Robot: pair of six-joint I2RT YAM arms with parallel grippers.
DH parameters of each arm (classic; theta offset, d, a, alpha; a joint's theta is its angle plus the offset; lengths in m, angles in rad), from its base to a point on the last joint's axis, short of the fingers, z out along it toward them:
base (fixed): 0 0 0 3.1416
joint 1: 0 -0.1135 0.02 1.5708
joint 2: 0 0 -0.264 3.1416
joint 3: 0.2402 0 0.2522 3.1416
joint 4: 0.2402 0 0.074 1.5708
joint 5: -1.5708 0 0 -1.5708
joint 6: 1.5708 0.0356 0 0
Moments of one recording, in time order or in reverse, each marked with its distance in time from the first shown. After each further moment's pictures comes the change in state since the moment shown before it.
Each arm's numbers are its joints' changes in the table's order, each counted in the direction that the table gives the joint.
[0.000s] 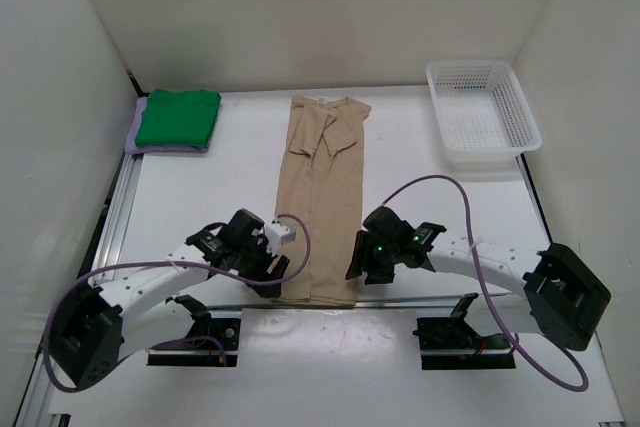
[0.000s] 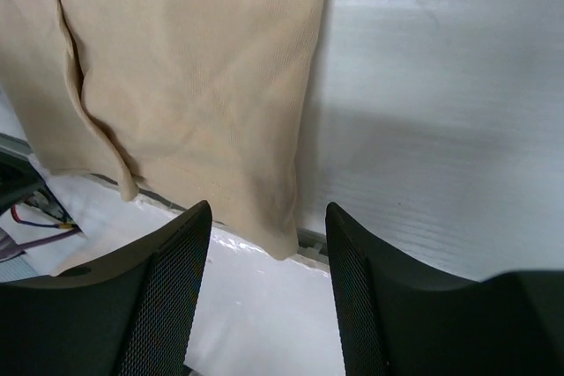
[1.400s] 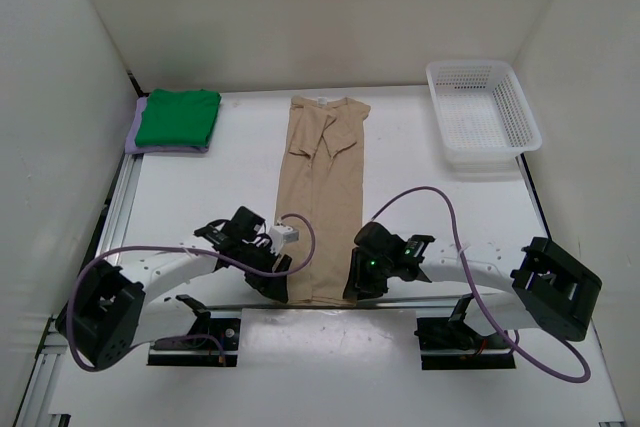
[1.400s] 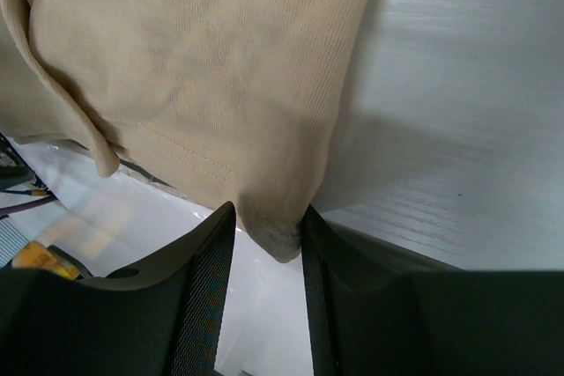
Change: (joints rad) left arm -0.064 0.151 -0.046 -0.069 -0.267 -0.015; right arm -0.122 0.045 -0.067 -0.109 0.041 0.076
